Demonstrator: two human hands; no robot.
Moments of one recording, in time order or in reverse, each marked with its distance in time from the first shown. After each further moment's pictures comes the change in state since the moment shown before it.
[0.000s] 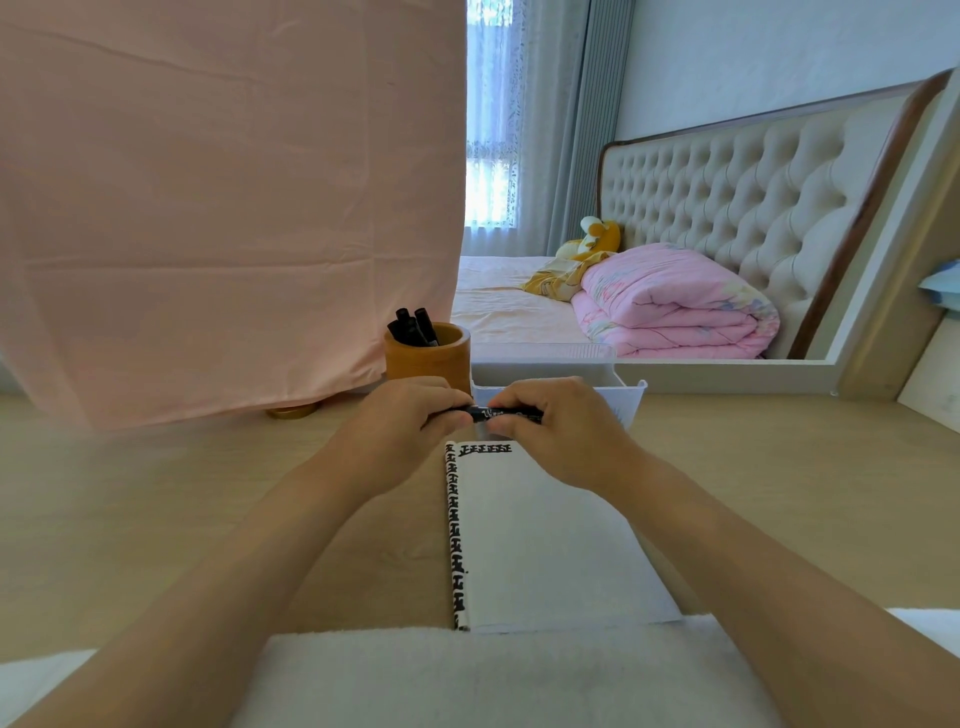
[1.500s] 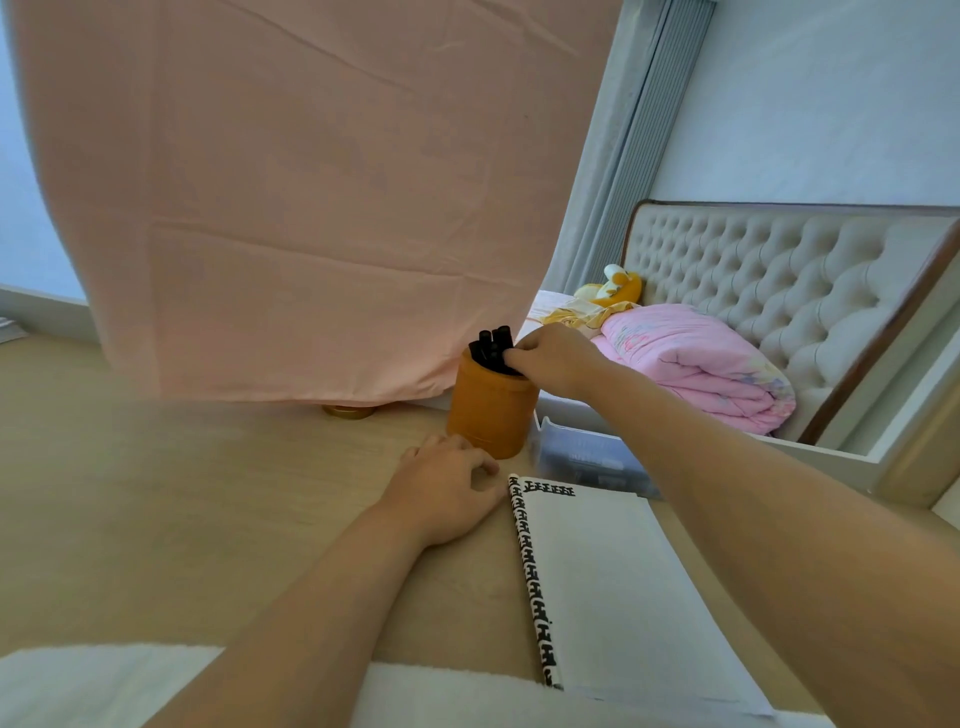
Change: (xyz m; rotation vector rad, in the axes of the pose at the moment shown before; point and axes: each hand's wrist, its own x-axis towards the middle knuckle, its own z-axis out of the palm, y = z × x) left_hand -0.024 -0.057 0.035 0.059 -0.103 -0.404; right_hand 0.155 -0.022 0.035 -0.323 -0.290 0.344
